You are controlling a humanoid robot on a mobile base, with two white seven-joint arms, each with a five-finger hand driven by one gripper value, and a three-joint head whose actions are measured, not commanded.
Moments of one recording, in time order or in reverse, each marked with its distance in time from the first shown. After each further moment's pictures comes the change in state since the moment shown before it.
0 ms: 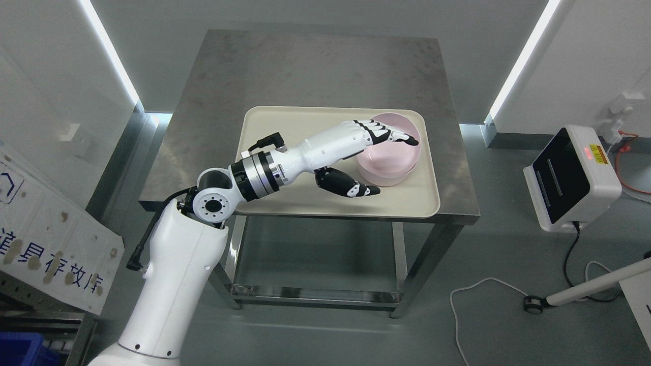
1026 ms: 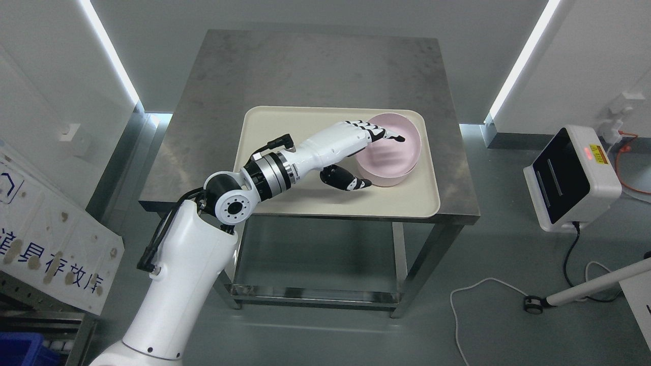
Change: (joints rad) left arm -0.017 0.000 -0.064 0.002 -0.257 0.196 0.130; right arm 0.000 0.000 0.000 0.000 0.000 0.000 0.000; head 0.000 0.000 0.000
